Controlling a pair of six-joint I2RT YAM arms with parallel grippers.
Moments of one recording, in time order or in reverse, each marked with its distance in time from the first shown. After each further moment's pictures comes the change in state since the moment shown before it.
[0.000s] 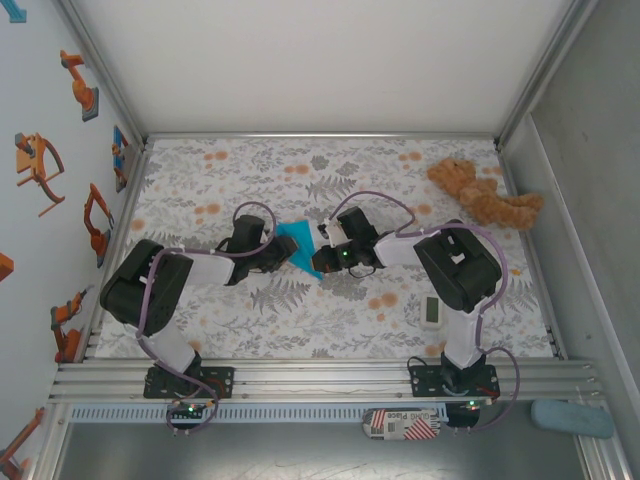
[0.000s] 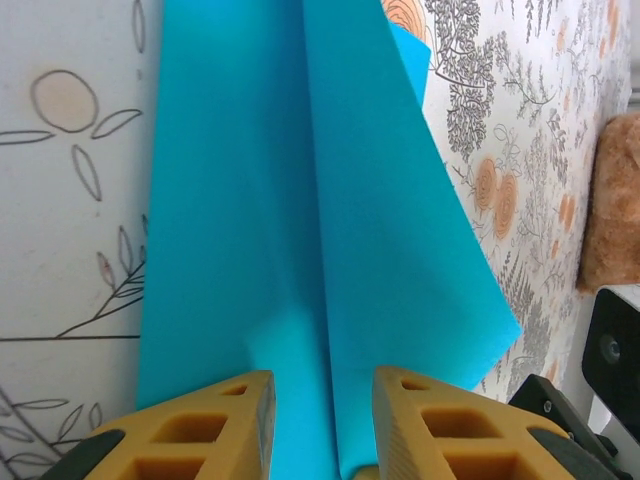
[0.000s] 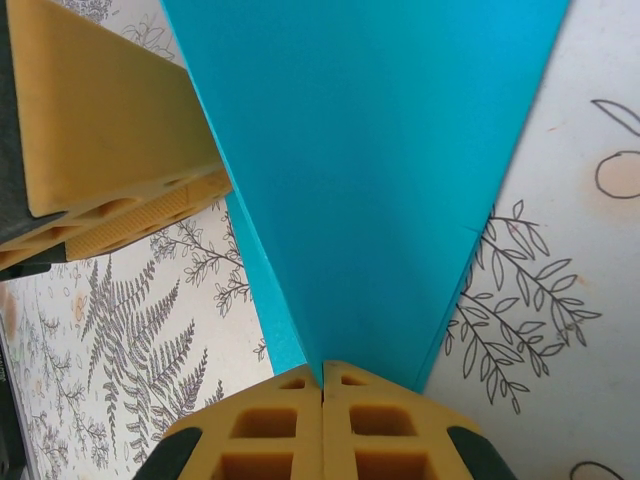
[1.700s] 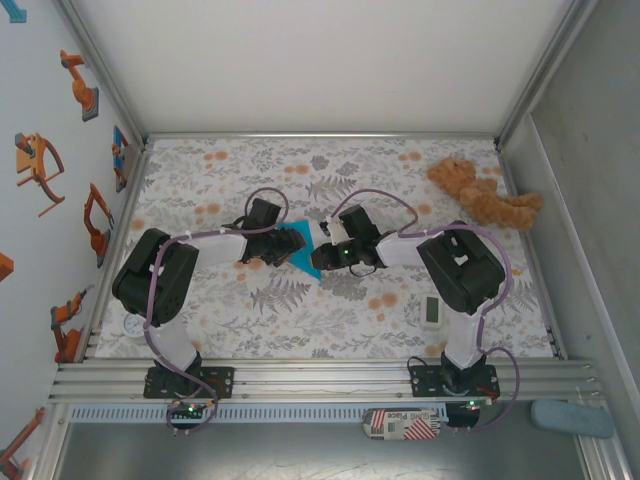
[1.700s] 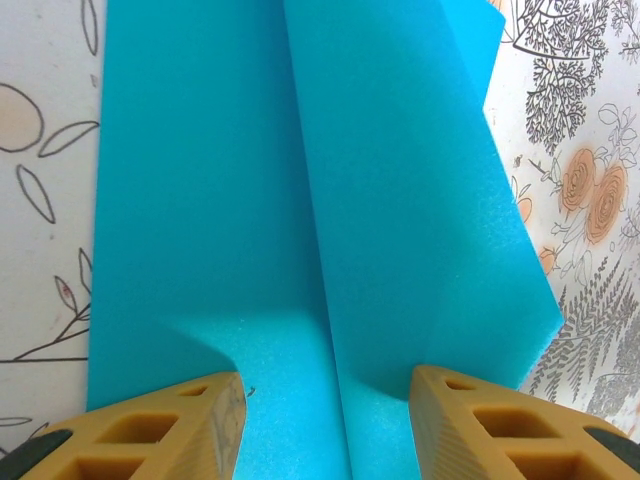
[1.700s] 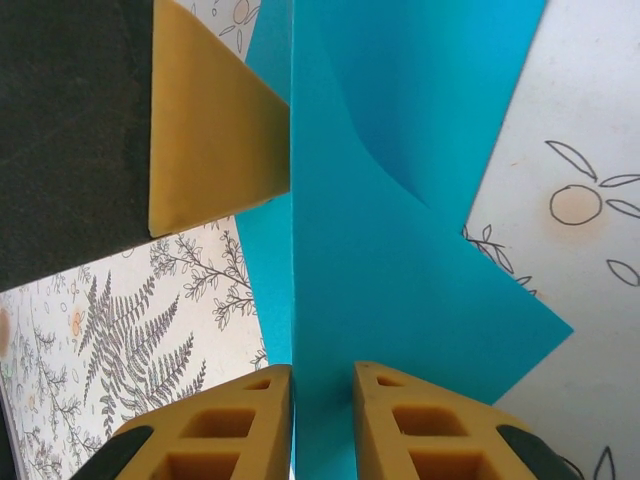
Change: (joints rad) left arm -0.033 0.085 0.278 -0.455 -0.080 0.074; right arm -0.006 -0.023 -0.008 0.013 0.031 0.002
